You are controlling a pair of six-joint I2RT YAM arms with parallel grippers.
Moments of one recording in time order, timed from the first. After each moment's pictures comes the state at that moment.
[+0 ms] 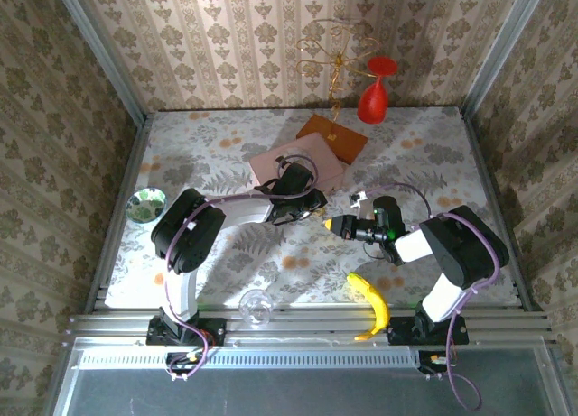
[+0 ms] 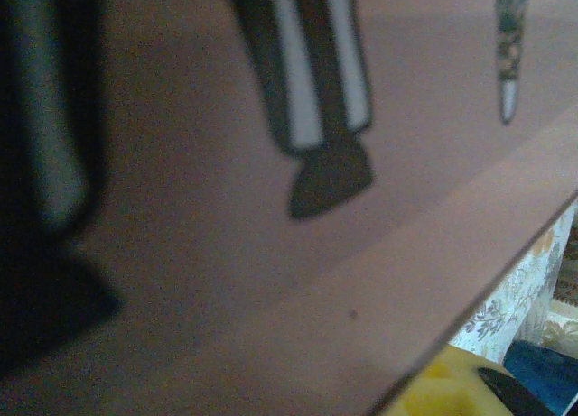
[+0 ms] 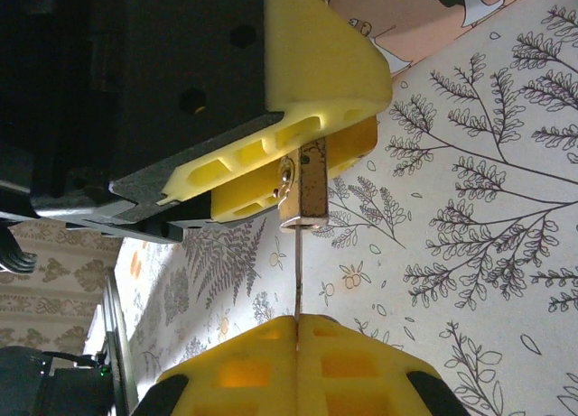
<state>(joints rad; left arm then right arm) -0.80 1.94 1.17 -0.04 0.20 -1.15 0.34 1.69 0.38 0.84 -0.67 0.72</state>
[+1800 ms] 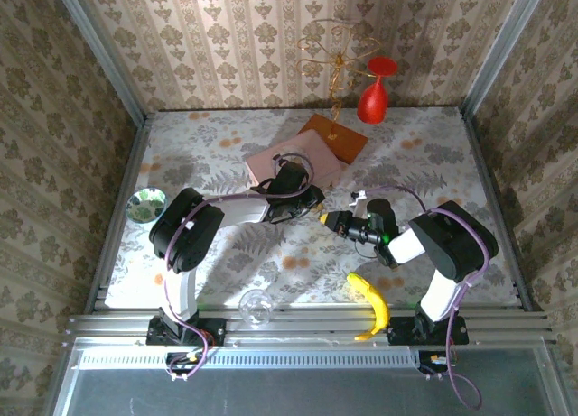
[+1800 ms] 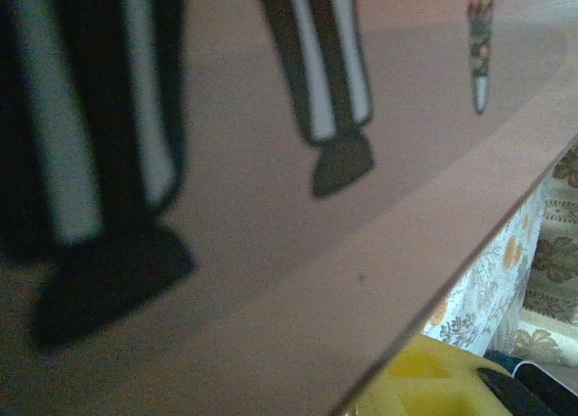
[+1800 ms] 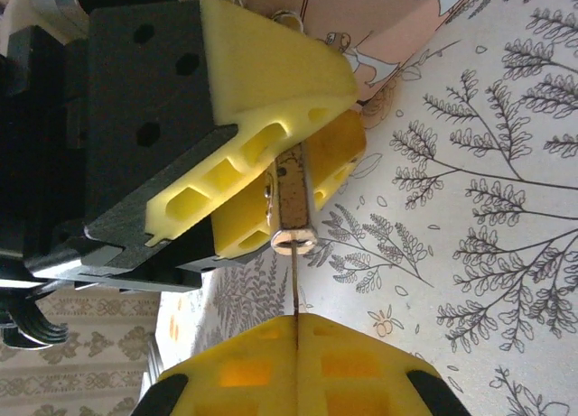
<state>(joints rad) -0.77 1.93 1.14 0.05 0.22 -1.17 0.40 1.75 0.38 1.00 -0.52 0.98</state>
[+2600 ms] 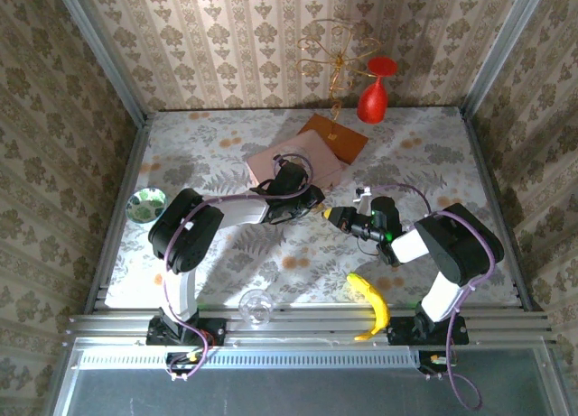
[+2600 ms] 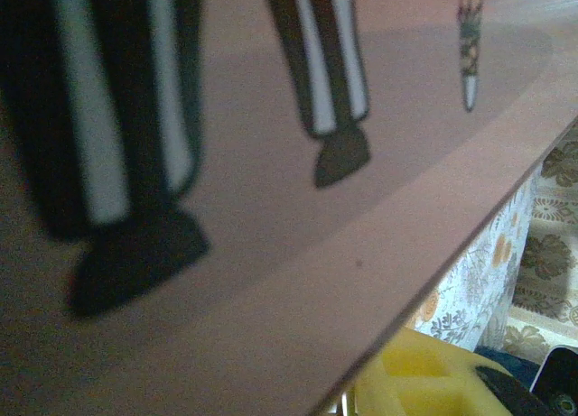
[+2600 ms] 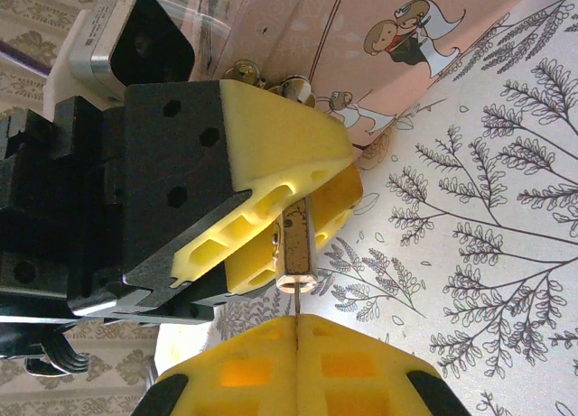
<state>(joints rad) -0.77 1.92 1.12 0.08 0.23 -1.18 0.37 1.71 0.39 0.98 -0.50 0.98</state>
